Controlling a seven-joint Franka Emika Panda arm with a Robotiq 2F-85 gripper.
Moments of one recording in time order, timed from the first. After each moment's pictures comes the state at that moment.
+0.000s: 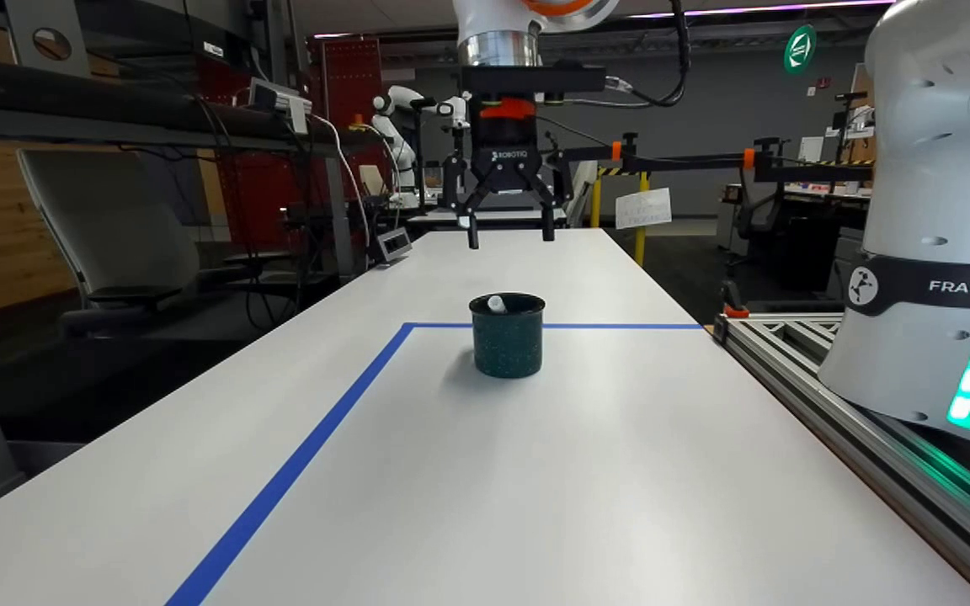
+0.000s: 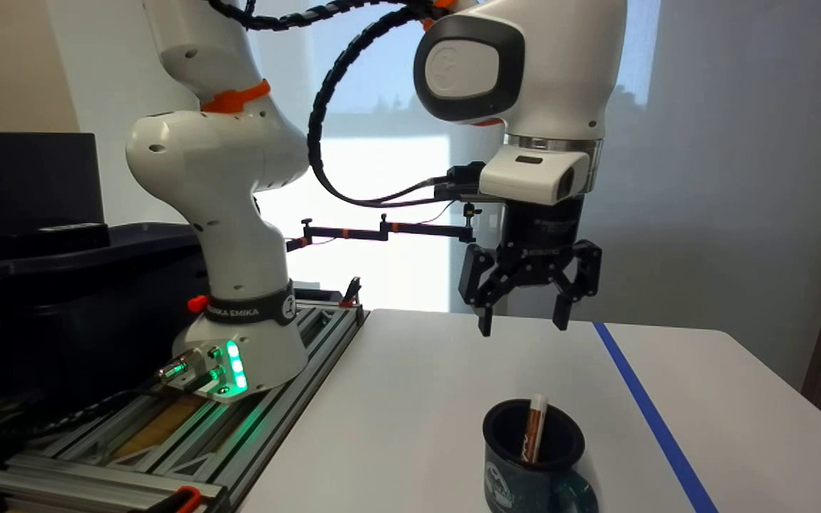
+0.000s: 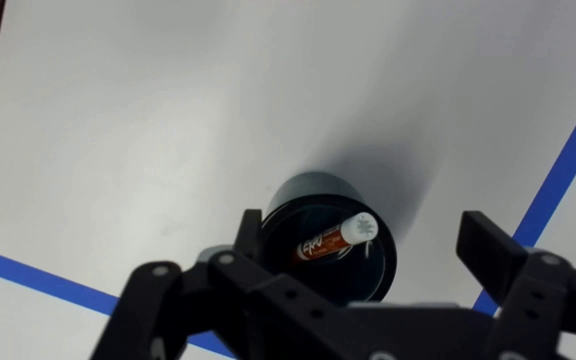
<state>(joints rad) -0.22 -0.19 -0.02 -2.62 0.10 2.37 0.89</state>
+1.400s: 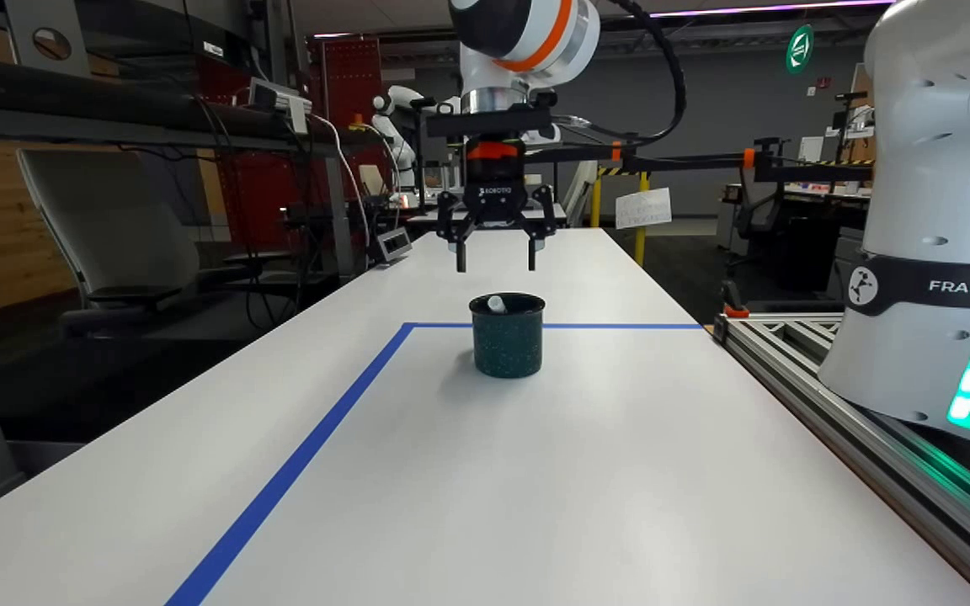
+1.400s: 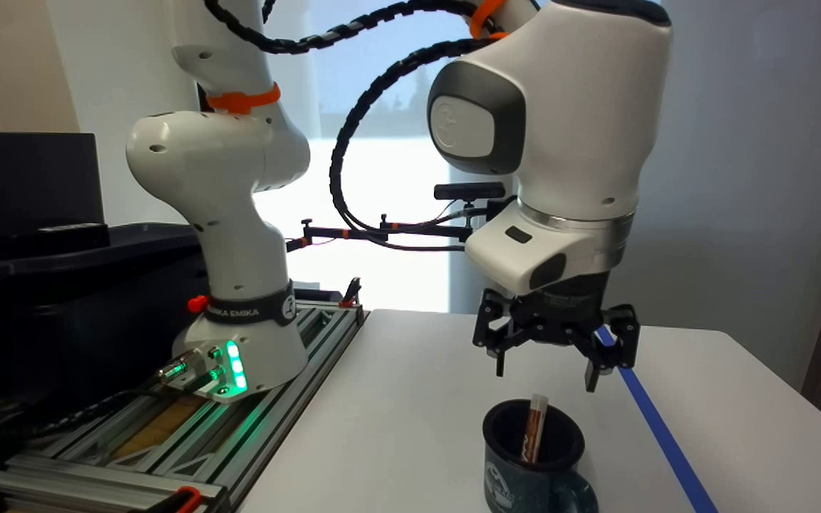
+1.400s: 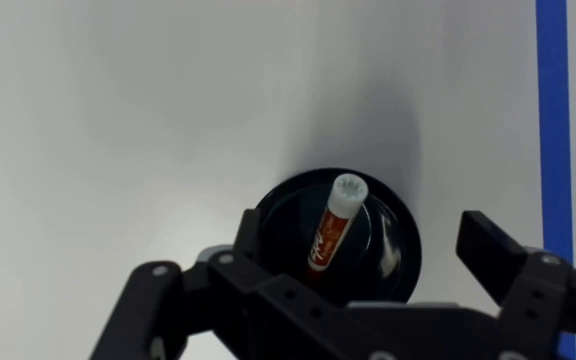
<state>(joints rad) -0.22 0.00 -0.15 -2.53 0.38 2.41 0.98</state>
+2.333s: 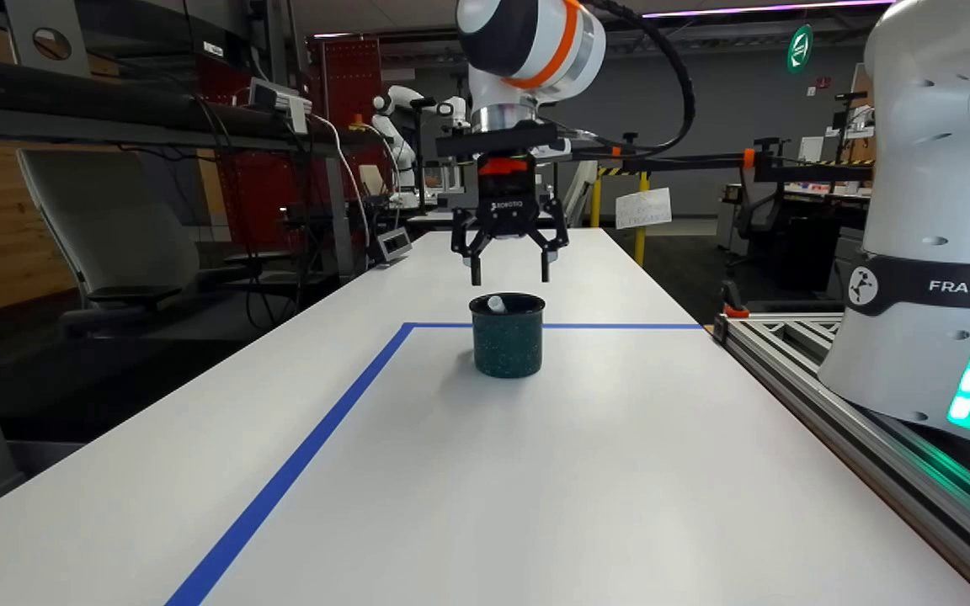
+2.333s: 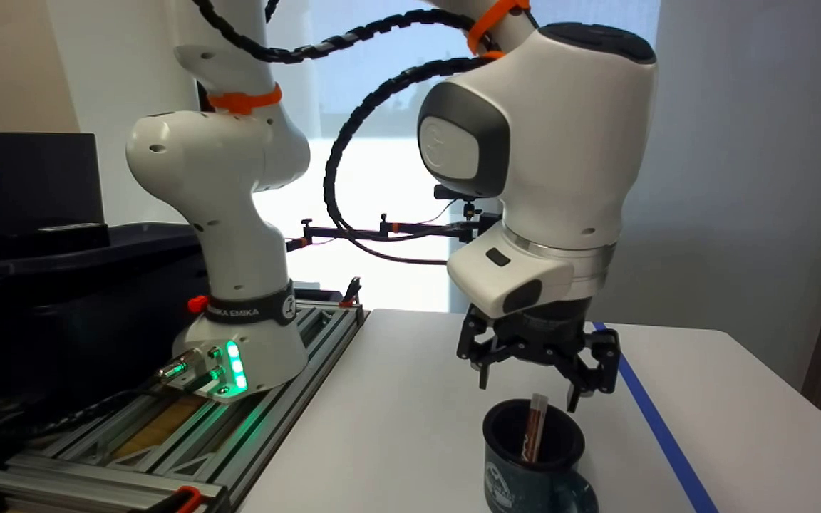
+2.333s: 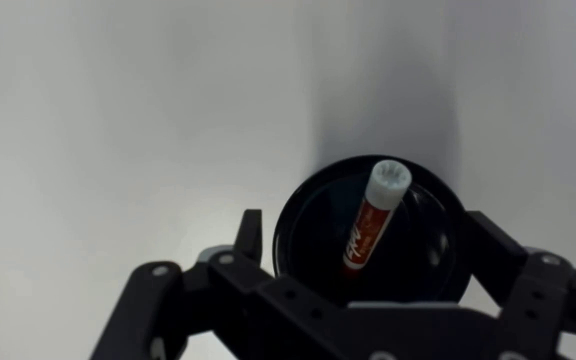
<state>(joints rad) -0.22 0.03 -0.17 -2.55 0.38 2.42 1.02</state>
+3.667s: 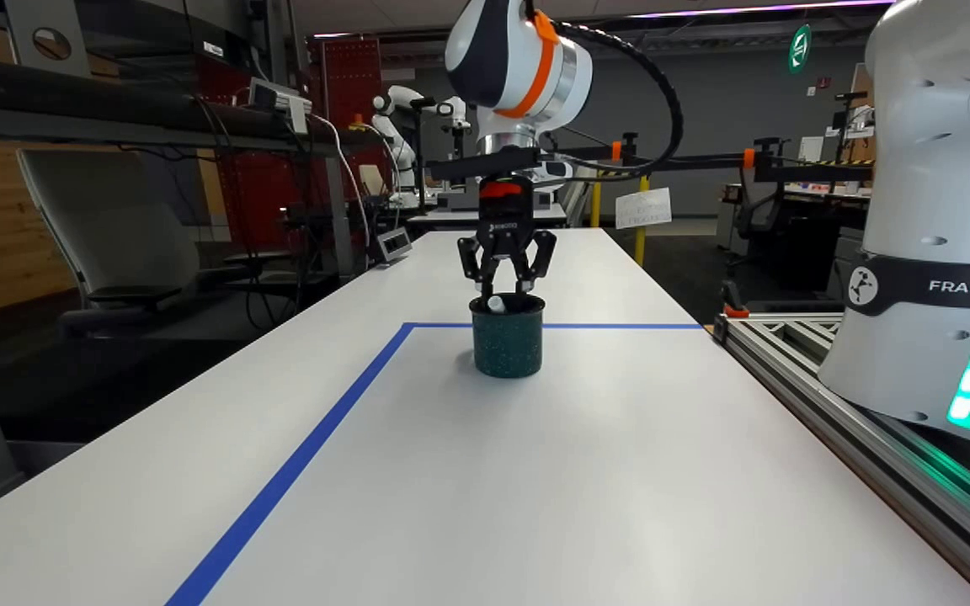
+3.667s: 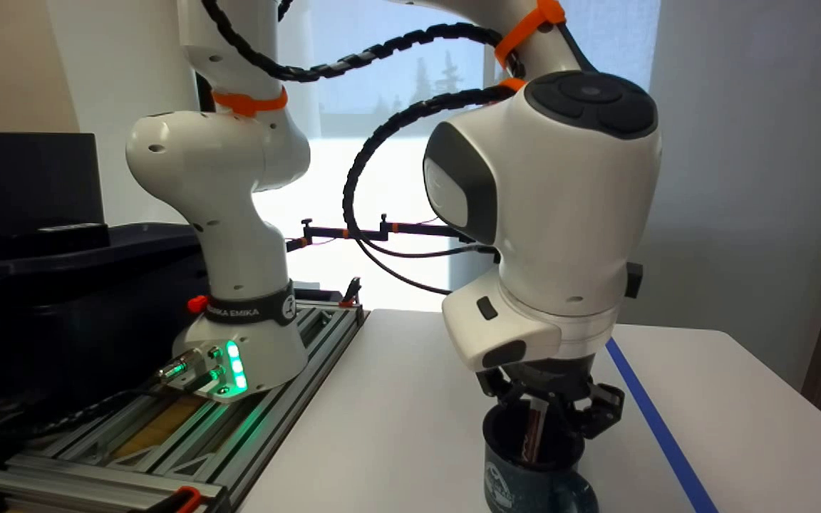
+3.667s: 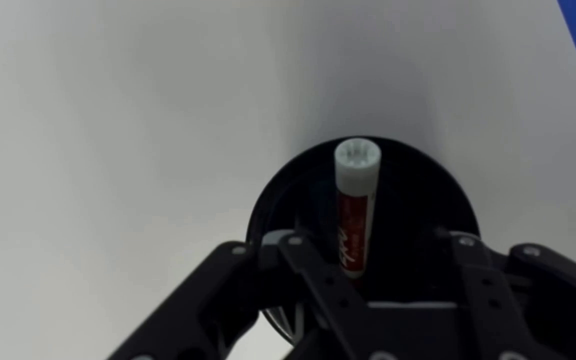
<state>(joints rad) -0.23 0.15 -0.21 -2.50 0.59 2.42 1.00</state>
